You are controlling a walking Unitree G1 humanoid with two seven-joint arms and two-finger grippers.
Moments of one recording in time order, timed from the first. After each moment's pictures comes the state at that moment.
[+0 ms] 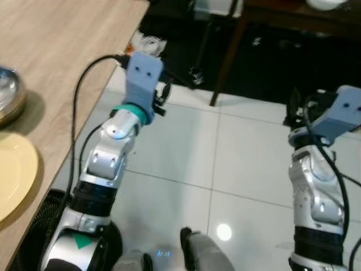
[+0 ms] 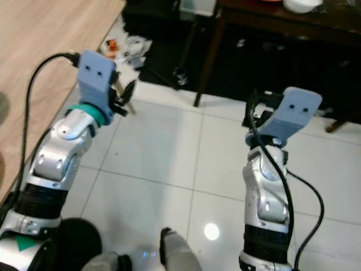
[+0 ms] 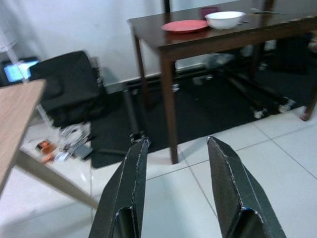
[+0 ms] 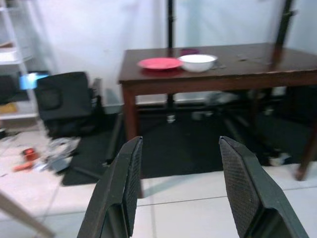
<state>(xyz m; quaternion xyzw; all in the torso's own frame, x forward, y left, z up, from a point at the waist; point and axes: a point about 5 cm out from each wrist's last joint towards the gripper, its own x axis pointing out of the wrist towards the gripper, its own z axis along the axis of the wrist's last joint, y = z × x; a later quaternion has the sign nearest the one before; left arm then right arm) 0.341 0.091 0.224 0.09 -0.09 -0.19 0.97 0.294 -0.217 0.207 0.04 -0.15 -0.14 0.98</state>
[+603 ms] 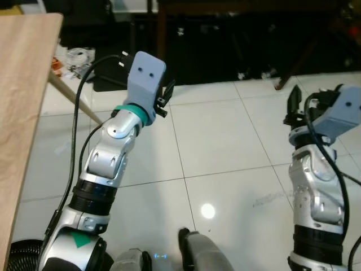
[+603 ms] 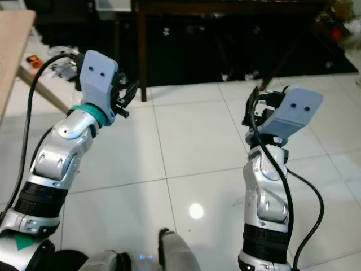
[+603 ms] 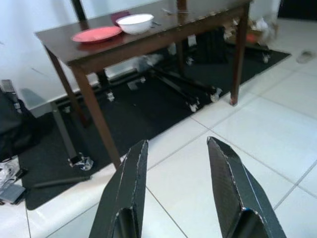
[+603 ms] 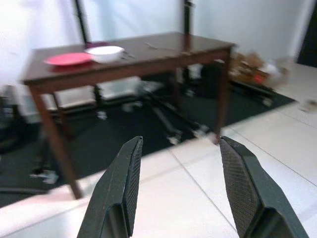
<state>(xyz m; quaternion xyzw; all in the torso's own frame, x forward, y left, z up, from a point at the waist) 0.344 0.097 0.221 0.09 -0.08 -0.18 0.98 0.294 -0.214 0.203 0.04 -0.15 -0.14 0.98</state>
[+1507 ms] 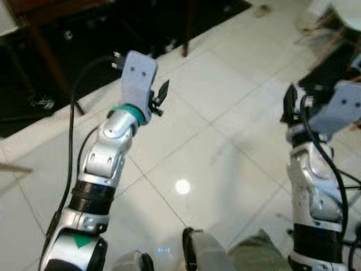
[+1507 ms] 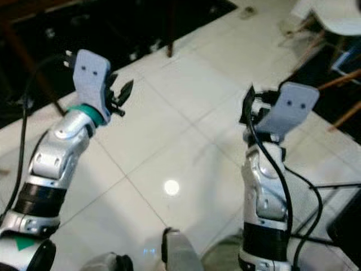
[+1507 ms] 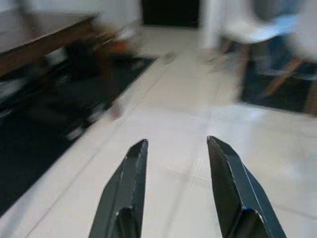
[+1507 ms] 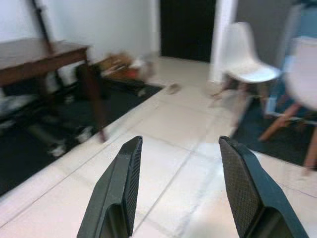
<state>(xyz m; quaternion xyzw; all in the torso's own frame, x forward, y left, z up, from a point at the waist) 0.342 0.087 0.219 0.06 -0.08 -0.22 0.97 0.295 -0.221 0.205 0.03 -0.15 -0.14 0.98</state>
